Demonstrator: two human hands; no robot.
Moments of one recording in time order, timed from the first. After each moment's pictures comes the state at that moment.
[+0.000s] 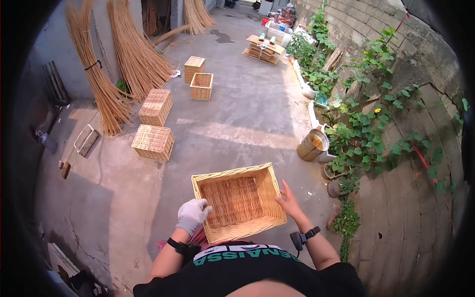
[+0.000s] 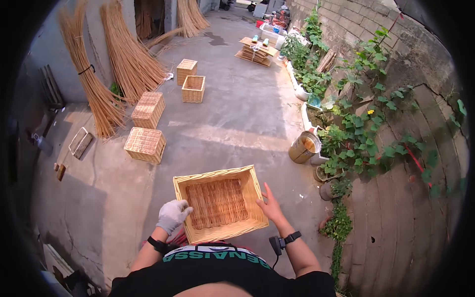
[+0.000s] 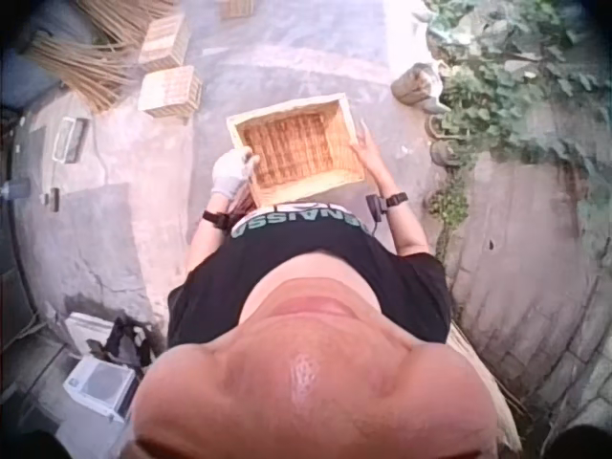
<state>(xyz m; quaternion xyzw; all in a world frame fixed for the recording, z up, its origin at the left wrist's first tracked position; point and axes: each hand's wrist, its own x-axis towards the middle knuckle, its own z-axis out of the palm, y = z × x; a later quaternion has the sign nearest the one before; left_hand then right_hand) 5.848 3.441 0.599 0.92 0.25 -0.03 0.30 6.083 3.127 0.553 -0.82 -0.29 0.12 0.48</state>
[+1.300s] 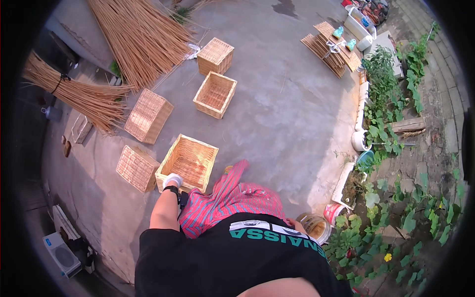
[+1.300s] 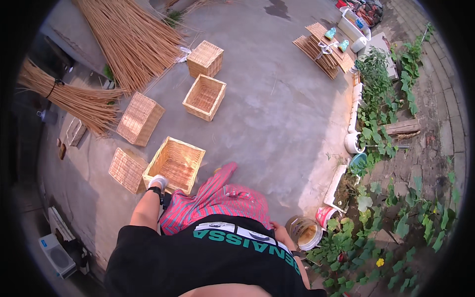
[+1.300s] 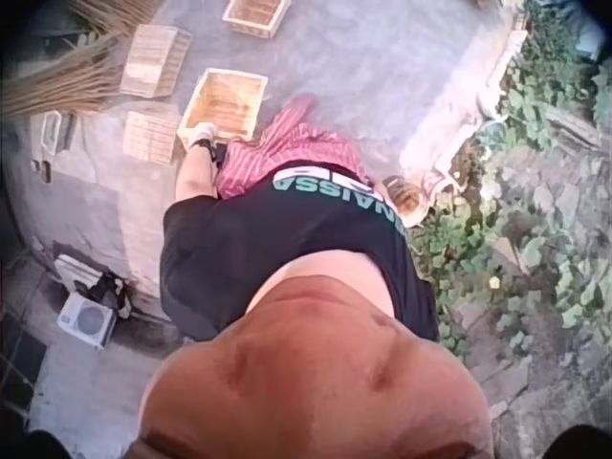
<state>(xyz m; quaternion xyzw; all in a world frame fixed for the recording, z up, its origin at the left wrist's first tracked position) 6.609 4.010 0.324 0.65 0.56 -0.41 0.29 6.951 3.443 0.441 -0.84 -0.16 0.48 0.17</state>
